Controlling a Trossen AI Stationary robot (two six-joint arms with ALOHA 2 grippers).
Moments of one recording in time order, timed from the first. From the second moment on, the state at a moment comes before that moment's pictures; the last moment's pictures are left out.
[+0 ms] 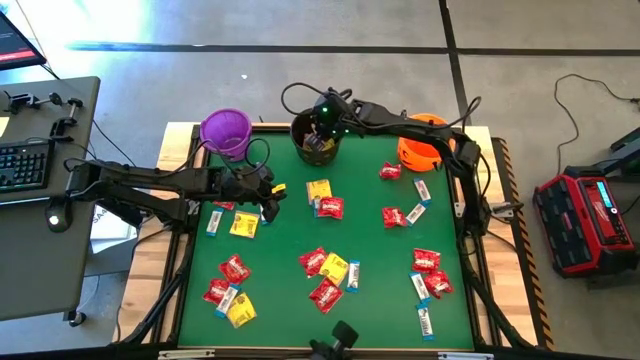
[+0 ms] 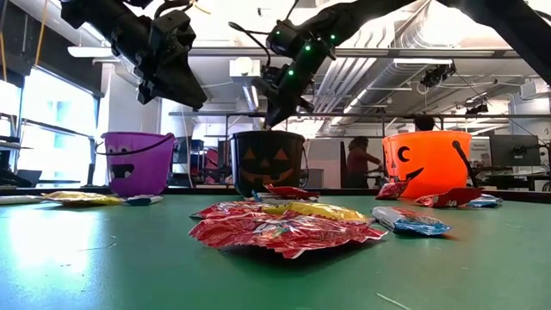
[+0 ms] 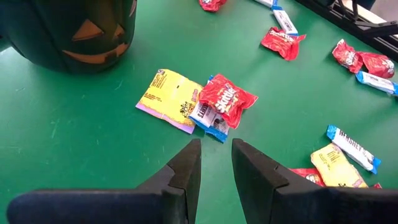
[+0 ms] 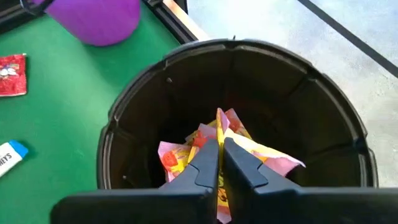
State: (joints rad) left arm 0.07 1.11 0.71 -0.29 -0.21 -0.49; right arm -0.46 2.07 1.85 -0.60 0.10 0.13
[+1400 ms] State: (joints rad) left arm 0.07 1.11 0.71 -0.29 -0.21 -0.49; right arm -0.32 1.68 1.46 -0.46 0.06 0.22
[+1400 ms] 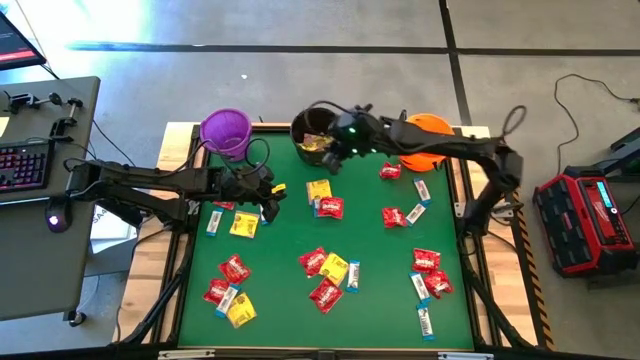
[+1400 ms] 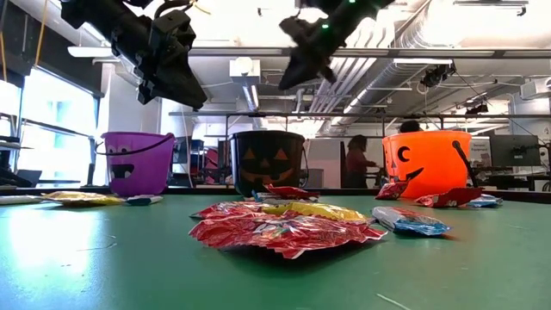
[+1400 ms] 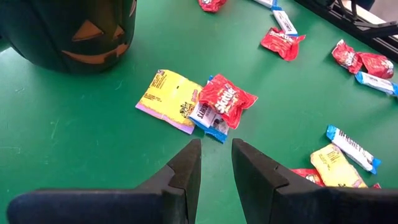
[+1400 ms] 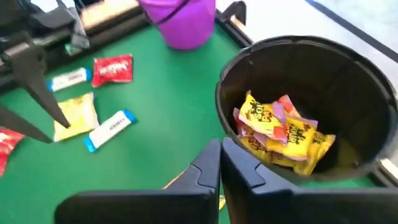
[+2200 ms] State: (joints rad) left arm 0.04 1.11 0.71 -0.45 -0.01 -0.48; right arm -0.12 1.28 0.96 -0.33 0.12 0.31
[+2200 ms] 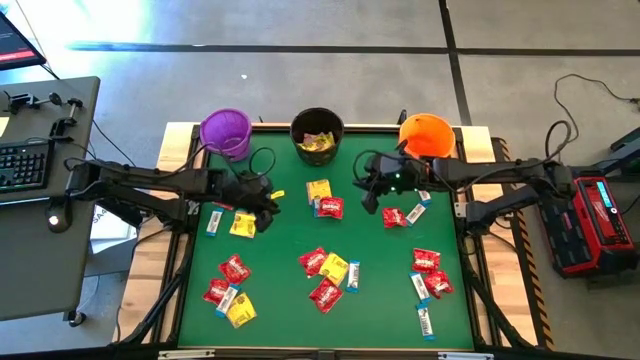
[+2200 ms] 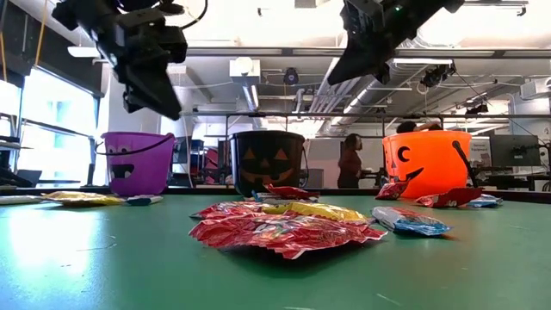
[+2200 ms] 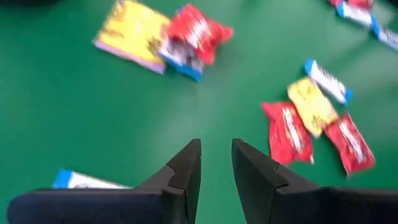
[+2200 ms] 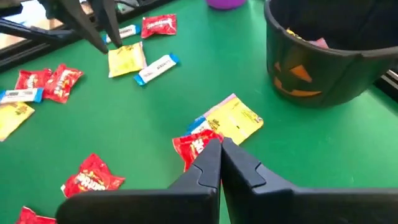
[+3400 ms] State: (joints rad) left arm -0.17 1.33 0.71 -0.88 -0.09 -1.11; right arm -0.12 1.28 0.97 -0.34 0.12 0.29
